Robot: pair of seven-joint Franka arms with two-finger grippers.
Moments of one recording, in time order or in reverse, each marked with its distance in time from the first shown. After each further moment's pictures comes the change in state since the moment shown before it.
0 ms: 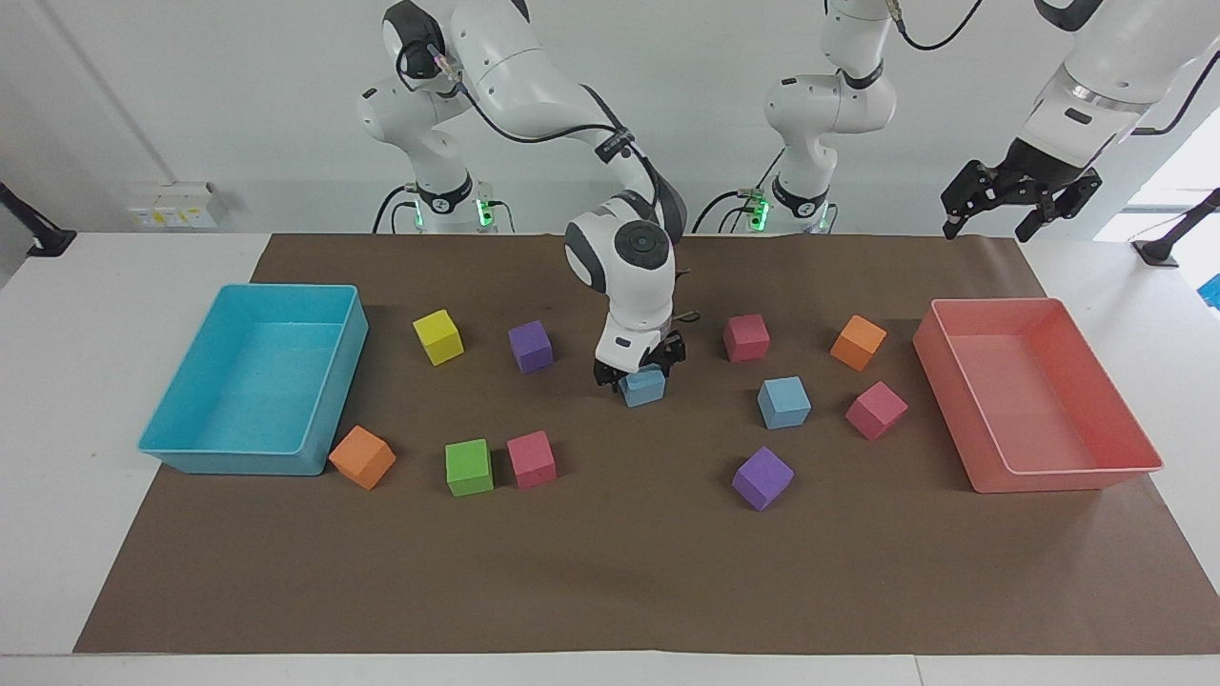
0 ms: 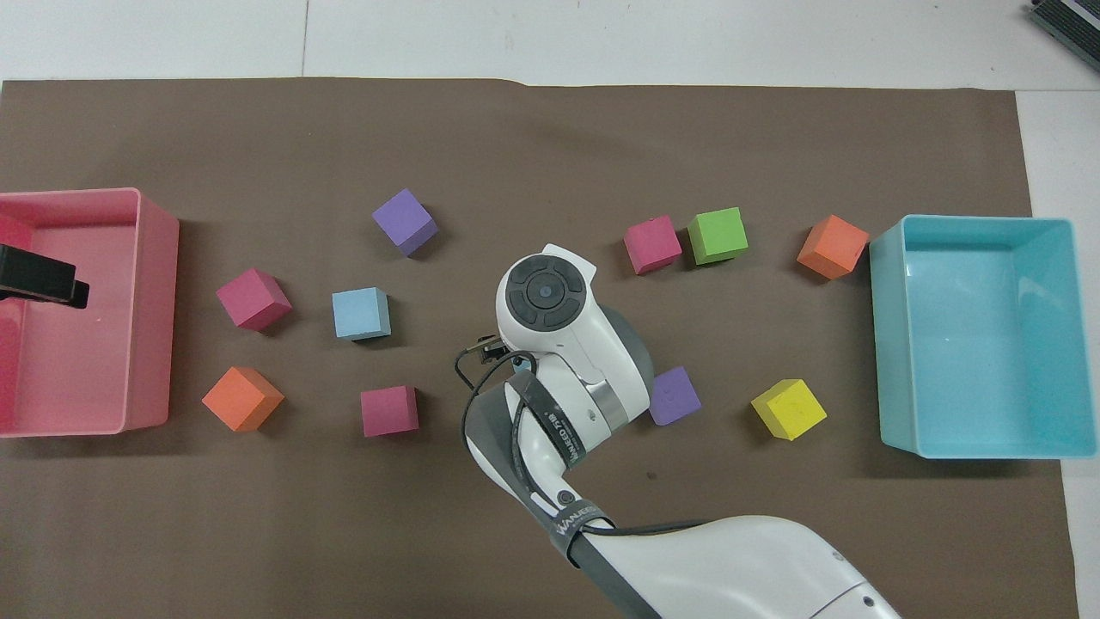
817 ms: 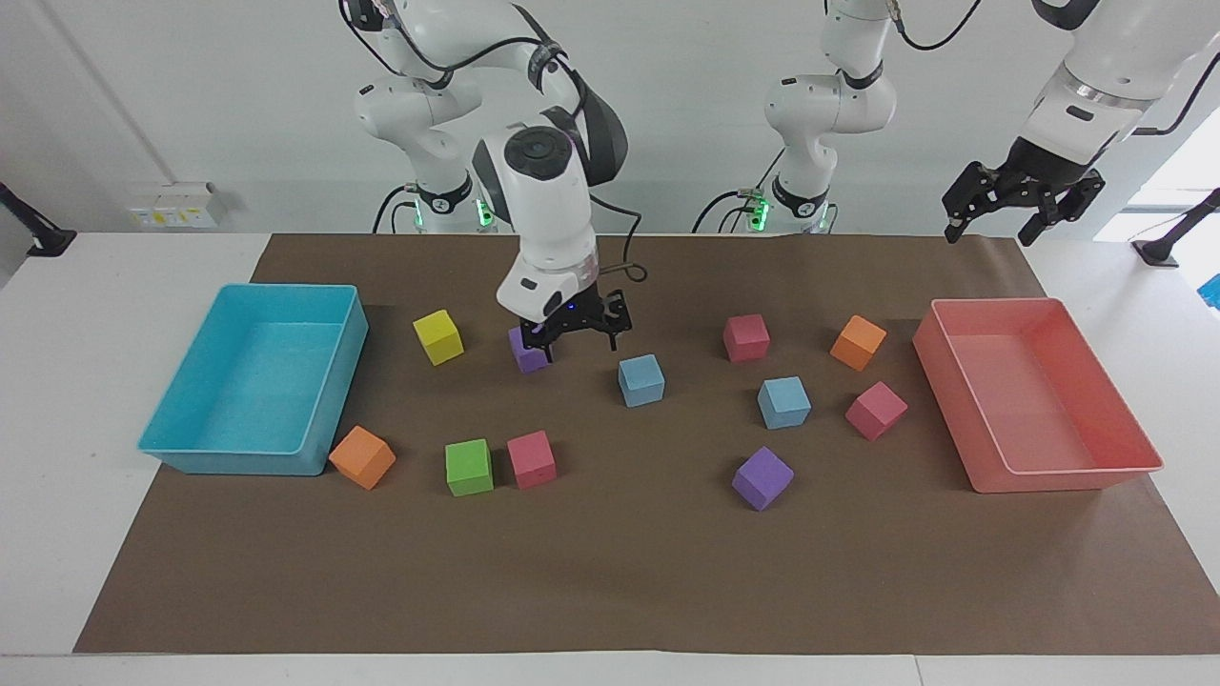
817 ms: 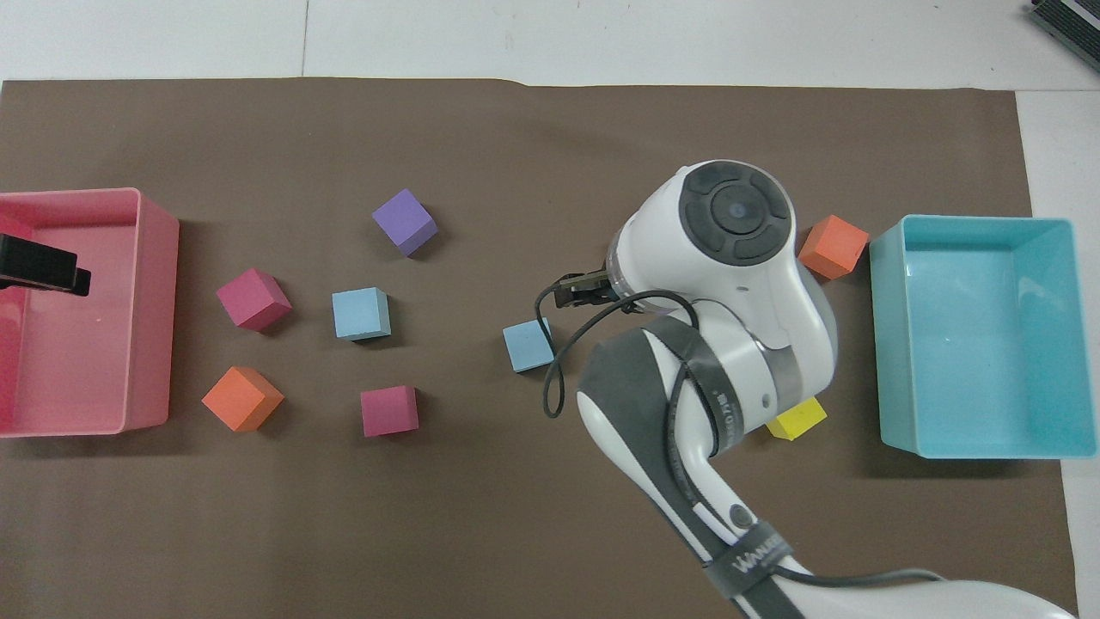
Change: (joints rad) left arm 0.000 0.000 -0.008 0.000 0.000 0.044 -0.005; right arm -0.172 -0.271 -0.011 0.005 0.002 -0.214 0.000
